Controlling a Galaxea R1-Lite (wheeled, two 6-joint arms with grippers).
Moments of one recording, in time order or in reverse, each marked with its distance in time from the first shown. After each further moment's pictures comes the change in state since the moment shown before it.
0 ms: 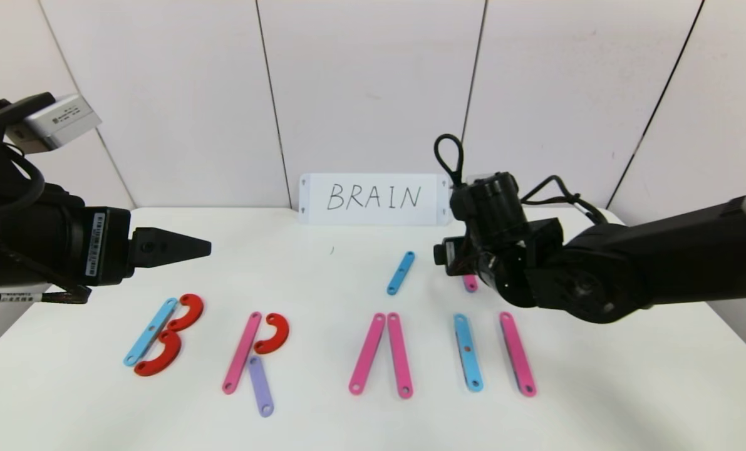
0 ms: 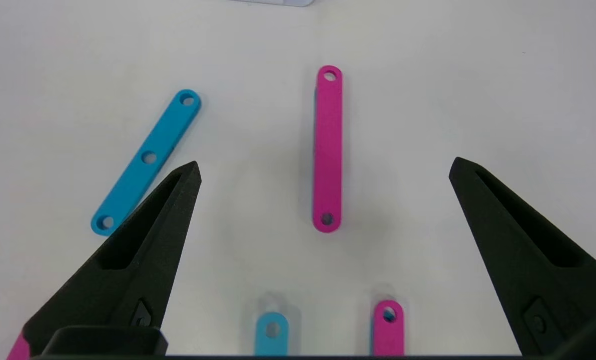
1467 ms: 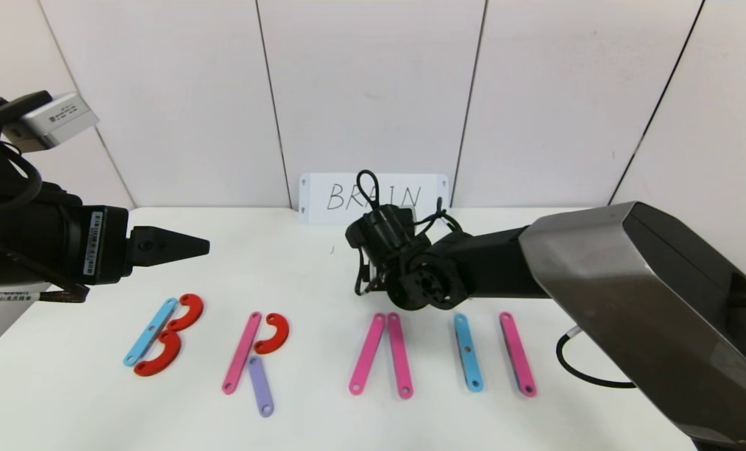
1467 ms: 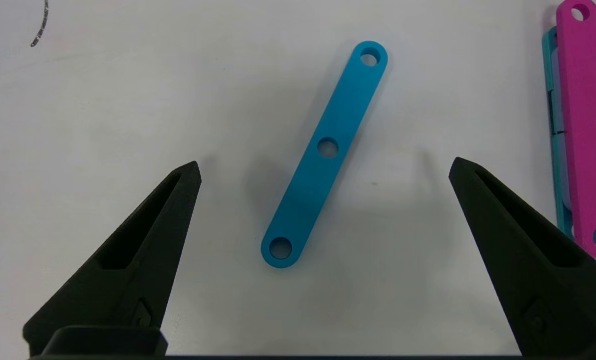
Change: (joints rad) left arm 0.004 -0.003 -0.001 0.000 0.000 0.002; right arm 0.122 0.388 -0.527 0.314 -0.005 0.223
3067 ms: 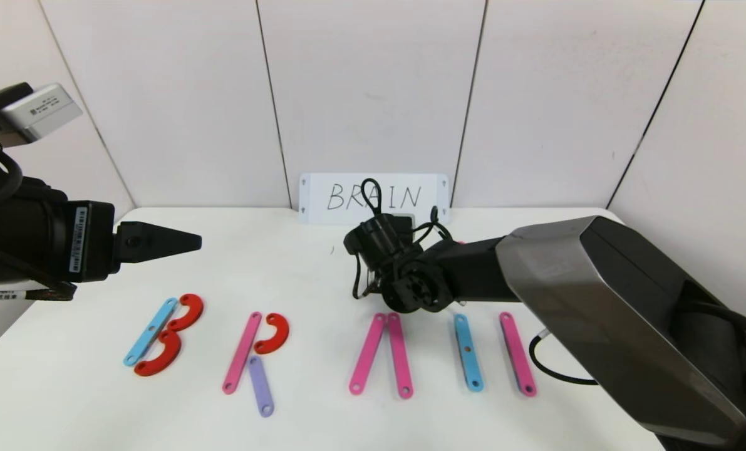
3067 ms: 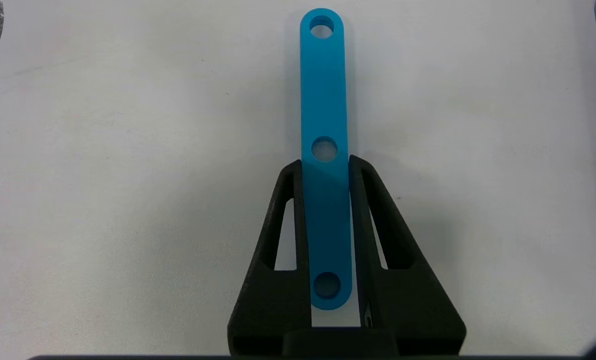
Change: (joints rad) left arm 0.013 -0.021 -0.002 0.000 0.000 0.001; right arm -0.015 0.084 -0.067 0.005 0.003 0.067
